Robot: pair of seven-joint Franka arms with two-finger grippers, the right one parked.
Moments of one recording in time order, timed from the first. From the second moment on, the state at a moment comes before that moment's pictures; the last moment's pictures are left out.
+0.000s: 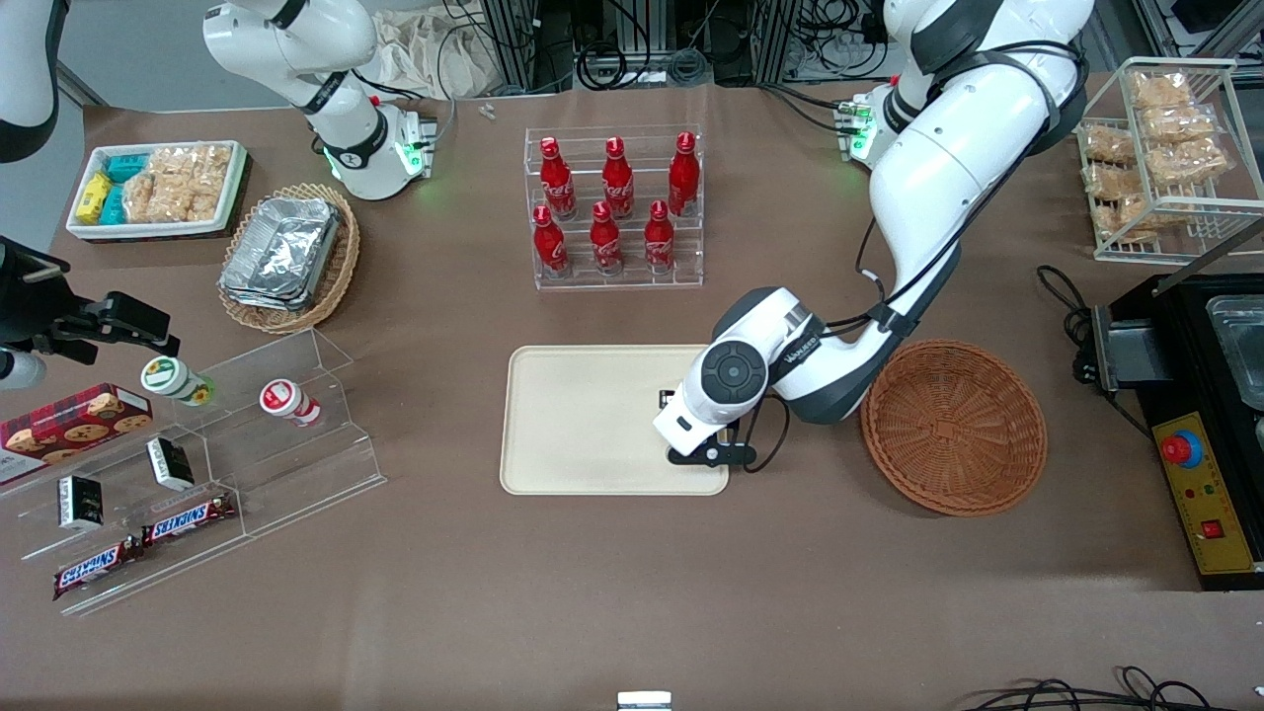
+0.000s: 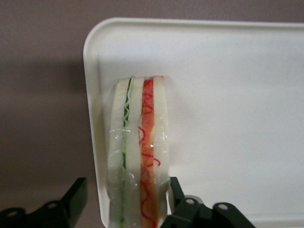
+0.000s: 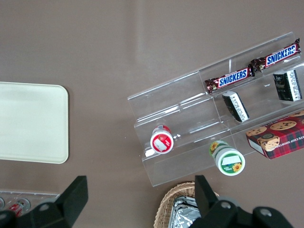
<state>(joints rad) -0.15 0.88 -0.64 -1.39 0.37 2.03 -0.81</state>
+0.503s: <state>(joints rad) -0.06 0.70 -0.64 -1.33 0.30 1.85 -0.84</state>
